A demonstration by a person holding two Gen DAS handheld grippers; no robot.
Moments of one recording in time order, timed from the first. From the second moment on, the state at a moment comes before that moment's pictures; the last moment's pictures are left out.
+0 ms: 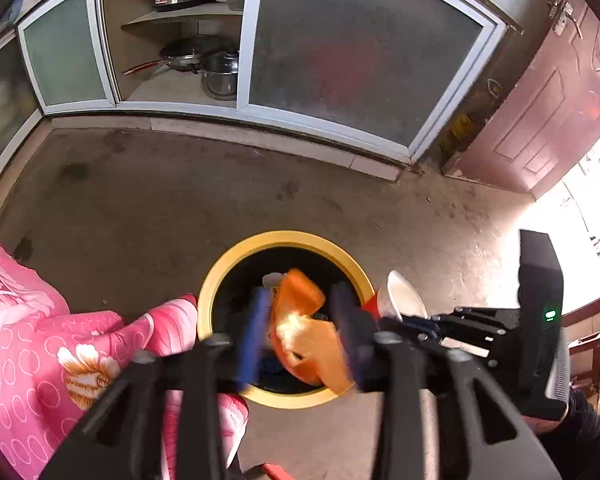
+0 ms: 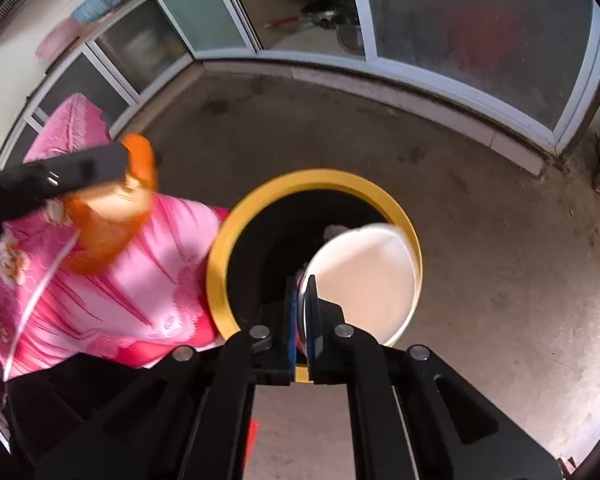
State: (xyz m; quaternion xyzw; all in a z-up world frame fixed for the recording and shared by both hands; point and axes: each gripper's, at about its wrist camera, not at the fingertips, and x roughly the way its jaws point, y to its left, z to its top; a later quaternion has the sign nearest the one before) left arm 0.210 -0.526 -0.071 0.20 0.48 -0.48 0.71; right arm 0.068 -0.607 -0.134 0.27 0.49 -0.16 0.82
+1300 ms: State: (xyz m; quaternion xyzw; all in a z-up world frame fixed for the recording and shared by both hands) left arm 0.306 0.010 0.121 0.06 0.34 -0.14 0.93; right arm 0.183 -0.273 0.078 0.02 0.28 0.19 0.94
